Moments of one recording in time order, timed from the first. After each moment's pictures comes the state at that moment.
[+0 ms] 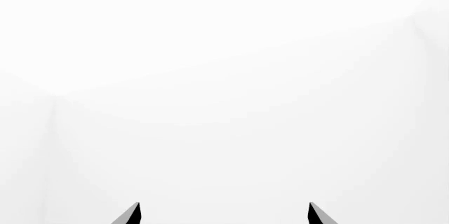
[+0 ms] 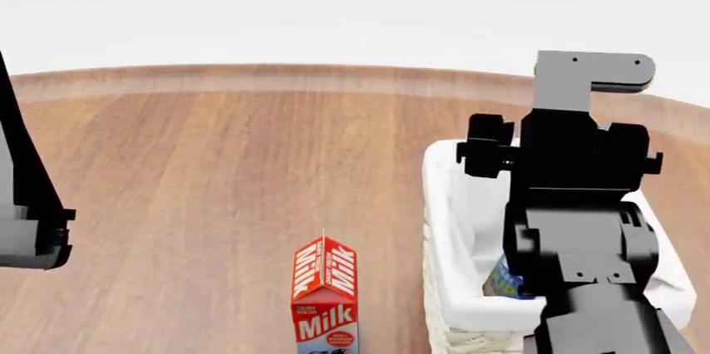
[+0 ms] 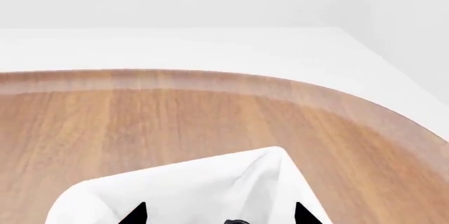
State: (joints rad) left arm -0.41 -0.16 0.18 1.01 0.14 -0.67 -0.08; right arm 1.30 0.16 -0.43 1.23 0.44 0.40 0.24
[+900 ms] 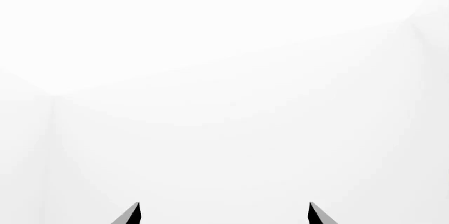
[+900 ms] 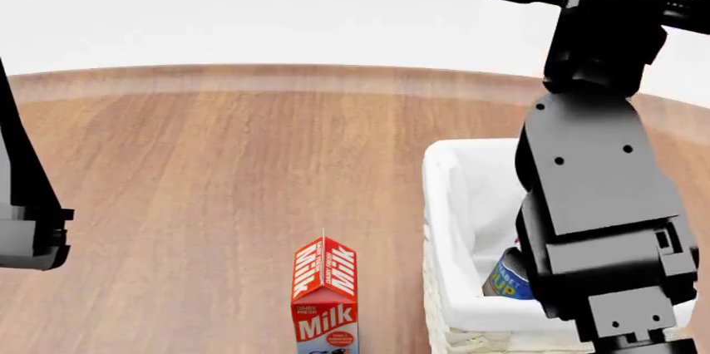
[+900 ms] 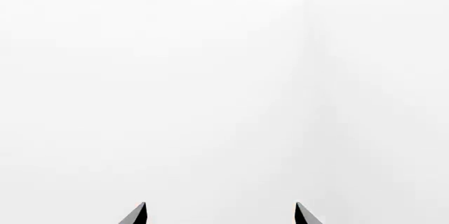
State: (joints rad) left arm -0.42 -0.18 0.18 1.02 0.13 -0.69 -0.10; right arm 1.12 0.29 -0.38 0.51 0.35 0.04 0.49
